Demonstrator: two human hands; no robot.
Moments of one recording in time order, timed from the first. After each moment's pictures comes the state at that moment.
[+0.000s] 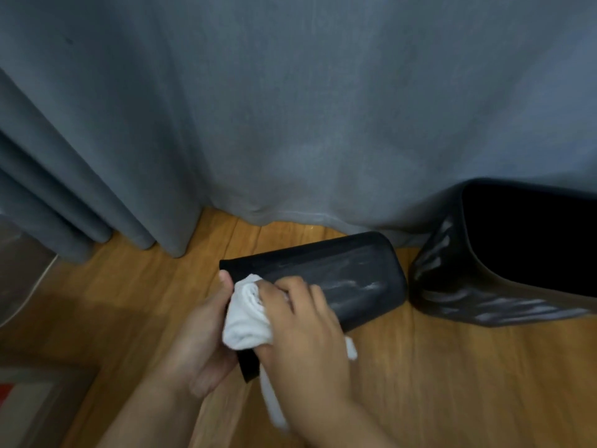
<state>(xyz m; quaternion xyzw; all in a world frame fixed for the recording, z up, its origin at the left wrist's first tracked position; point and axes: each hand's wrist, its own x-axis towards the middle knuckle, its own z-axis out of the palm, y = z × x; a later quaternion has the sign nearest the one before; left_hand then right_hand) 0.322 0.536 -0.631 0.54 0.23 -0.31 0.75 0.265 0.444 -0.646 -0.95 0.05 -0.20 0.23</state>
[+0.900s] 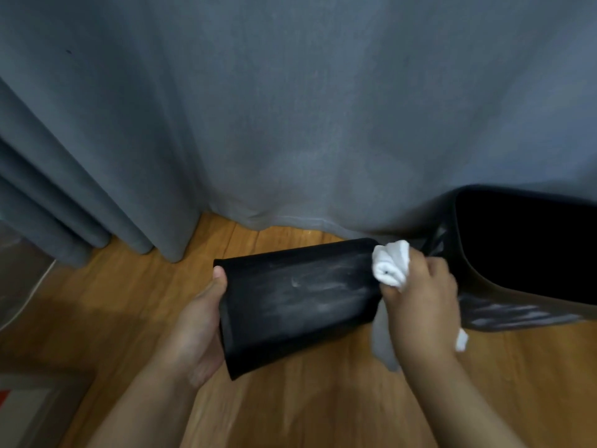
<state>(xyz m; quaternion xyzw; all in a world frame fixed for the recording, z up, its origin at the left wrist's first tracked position) 0.335 0.543 -0.631 0.57 0.21 -0.33 0.72 0.270 0.310 -0.671 -0.90 0.34 -0.19 0.20</state>
